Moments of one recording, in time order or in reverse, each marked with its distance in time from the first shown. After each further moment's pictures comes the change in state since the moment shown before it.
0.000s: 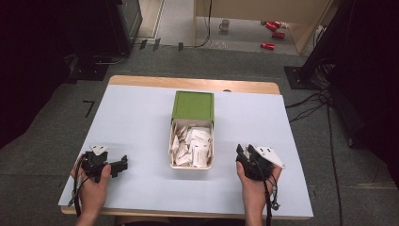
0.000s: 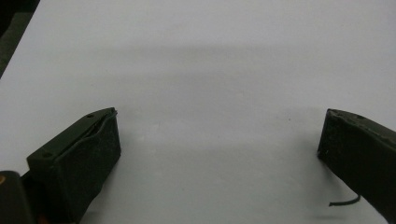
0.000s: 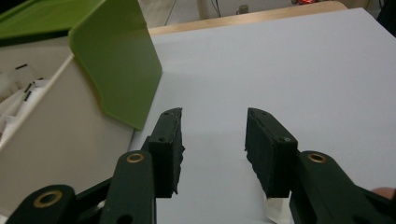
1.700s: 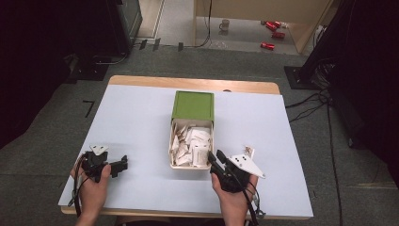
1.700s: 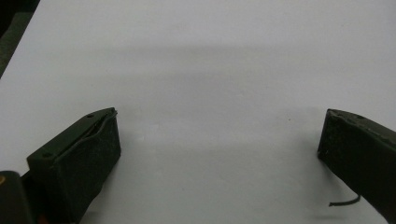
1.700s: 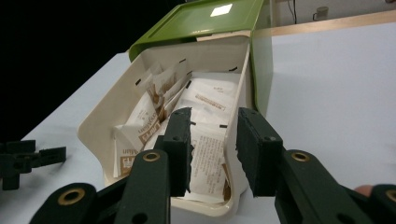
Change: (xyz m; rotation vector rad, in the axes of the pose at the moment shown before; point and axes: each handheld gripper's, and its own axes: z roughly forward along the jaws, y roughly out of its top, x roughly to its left) left arm 0.000 0.000 0.000 0.001 0.000 0.001; right arm 0.073 -0.006 -0.034 -0.008 0.272 -0.021
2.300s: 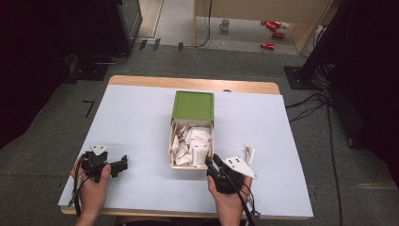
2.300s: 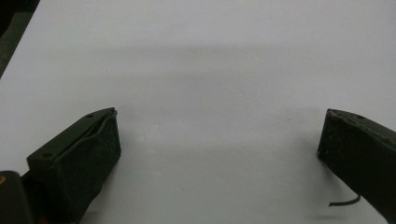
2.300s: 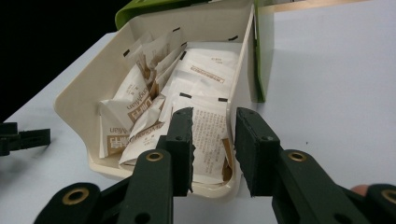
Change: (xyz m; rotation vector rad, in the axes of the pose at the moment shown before) left arm 0.000 0.000 0.000 0.000 0.000 0.000; right arm 0.002 -0.018 0.014 0.055 -0.028 -0.009
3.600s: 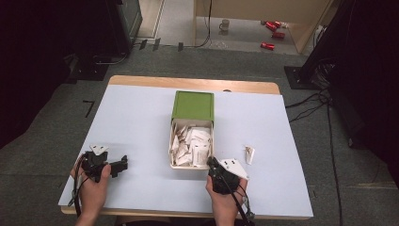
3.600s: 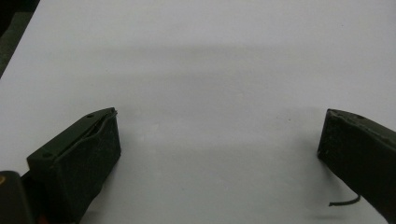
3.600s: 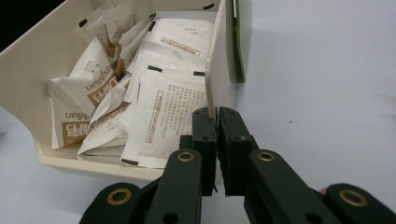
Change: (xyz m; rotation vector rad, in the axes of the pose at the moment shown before) left arm 0.000 0.000 0.000 -0.002 -0.001 -0.002; right arm 0.000 -0.018 0.017 0.027 -0.111 -0.009
